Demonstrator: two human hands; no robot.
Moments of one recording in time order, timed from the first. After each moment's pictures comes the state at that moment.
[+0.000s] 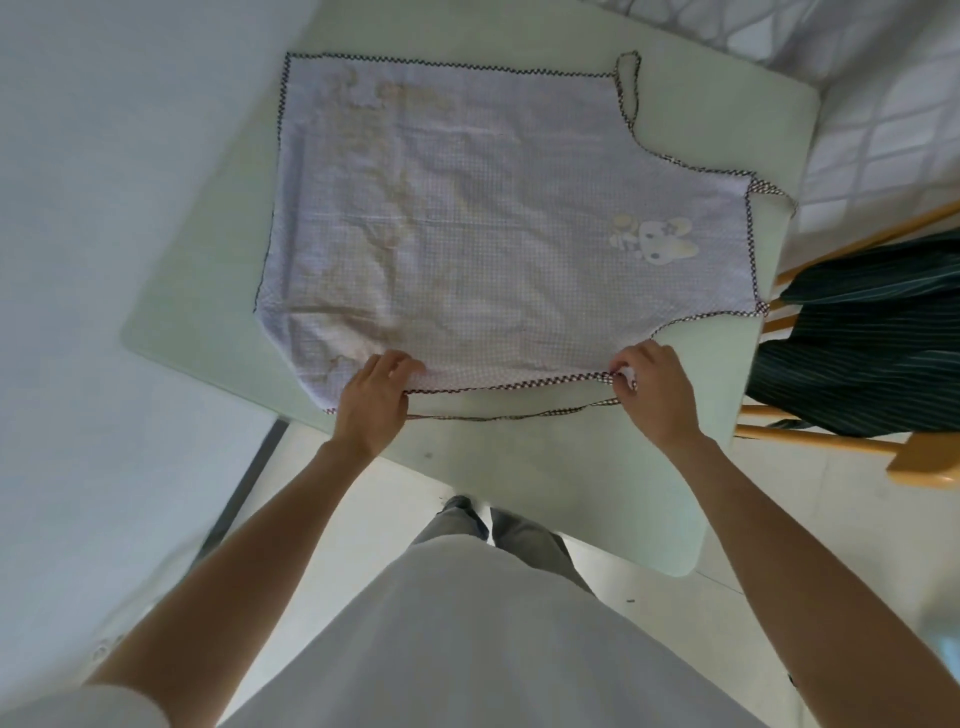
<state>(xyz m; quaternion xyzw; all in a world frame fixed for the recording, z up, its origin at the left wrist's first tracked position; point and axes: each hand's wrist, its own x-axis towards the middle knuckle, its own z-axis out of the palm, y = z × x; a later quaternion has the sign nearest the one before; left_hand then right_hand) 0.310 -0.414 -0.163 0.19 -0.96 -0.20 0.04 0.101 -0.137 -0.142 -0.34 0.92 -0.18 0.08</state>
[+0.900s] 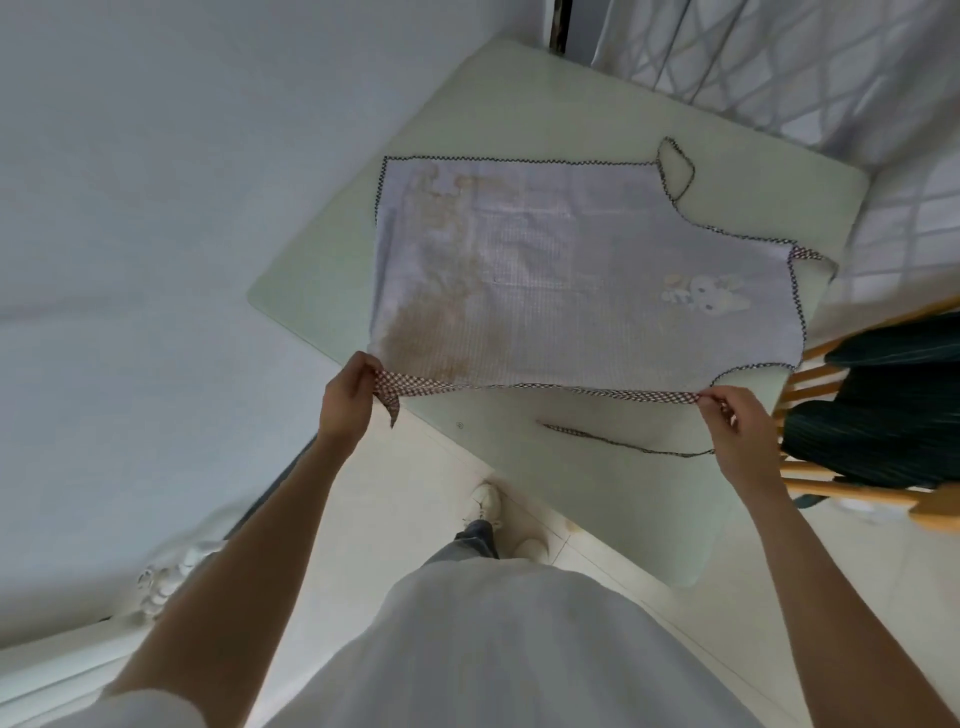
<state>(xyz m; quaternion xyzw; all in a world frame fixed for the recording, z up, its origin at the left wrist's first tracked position) 0.405 -0.392 -0.108 0.48 -0.75 -0.43 0.17 0.118 -0.061 -0.105 -0.27 0.88 -0.38 0.10</state>
